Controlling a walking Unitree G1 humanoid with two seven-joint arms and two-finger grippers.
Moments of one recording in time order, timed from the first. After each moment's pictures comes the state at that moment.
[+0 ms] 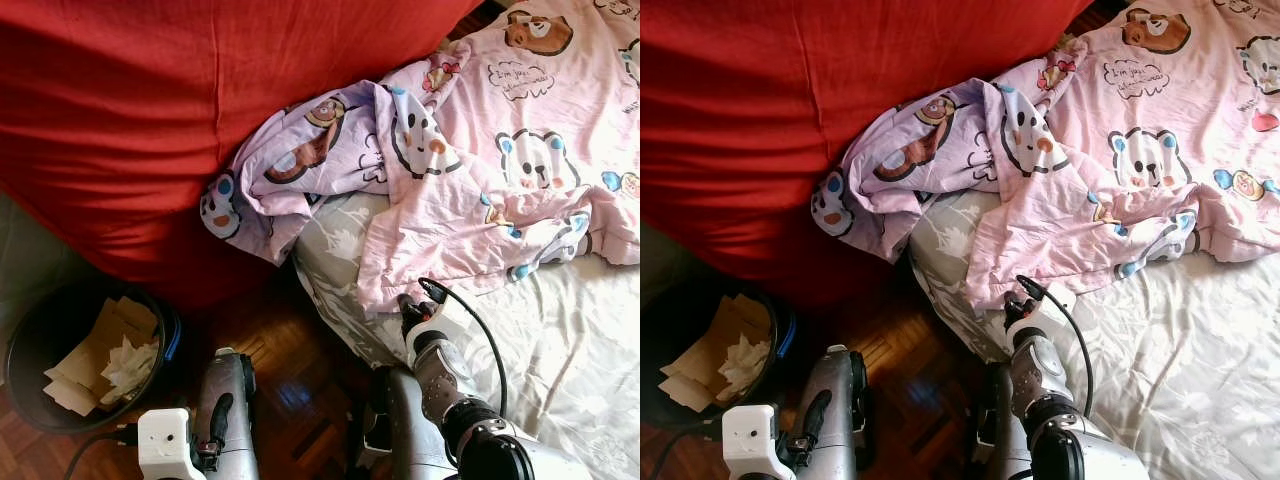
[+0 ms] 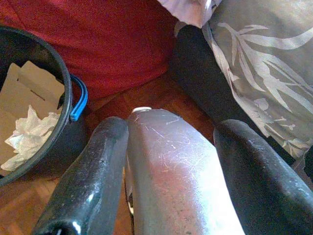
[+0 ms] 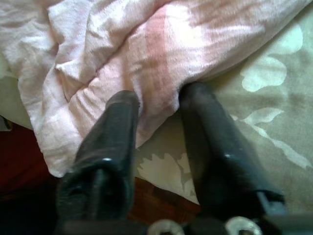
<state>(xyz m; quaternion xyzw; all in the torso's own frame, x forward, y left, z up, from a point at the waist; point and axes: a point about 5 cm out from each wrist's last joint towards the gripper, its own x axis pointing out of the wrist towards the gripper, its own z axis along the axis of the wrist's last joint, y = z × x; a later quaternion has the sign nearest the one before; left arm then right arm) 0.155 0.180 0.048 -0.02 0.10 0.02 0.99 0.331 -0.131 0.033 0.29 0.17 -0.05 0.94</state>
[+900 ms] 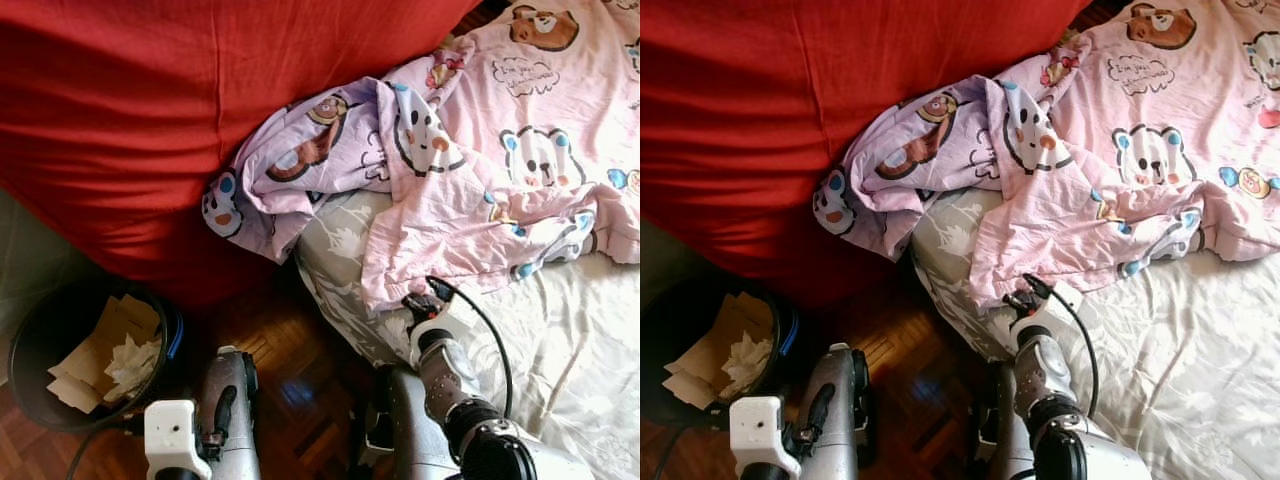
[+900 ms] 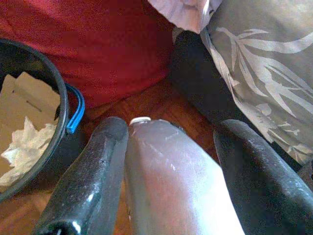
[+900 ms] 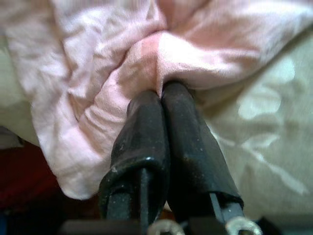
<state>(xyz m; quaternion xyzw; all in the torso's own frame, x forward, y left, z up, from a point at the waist) 0.177 0.179 0.042 -0.01 0.08 0.01 1.00 0.334 -0.143 0.041 0.30 0.13 -0.04 0.95</state>
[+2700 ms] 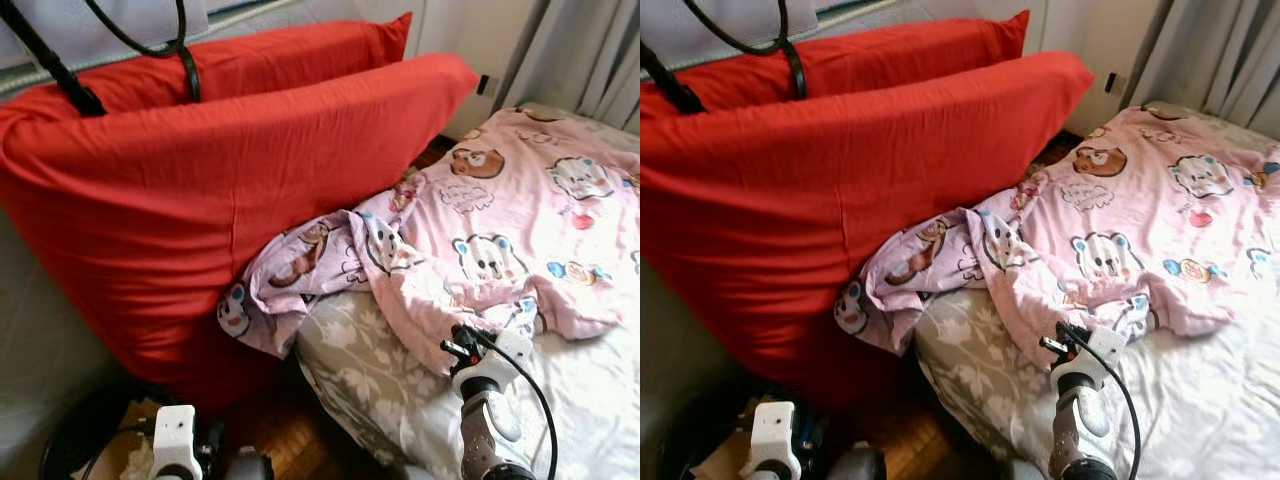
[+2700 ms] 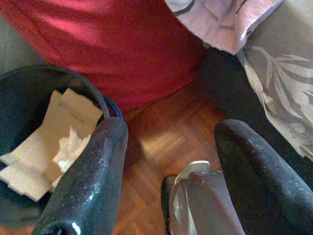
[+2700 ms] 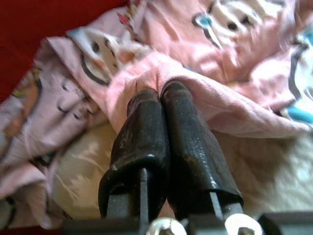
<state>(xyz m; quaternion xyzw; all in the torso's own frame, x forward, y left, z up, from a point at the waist) 0.187 0.219 -0.056 0.00 0.29 0.06 0.95 0.283 -0.188 0.006 0.22 0.10 -0.09 0.97</state>
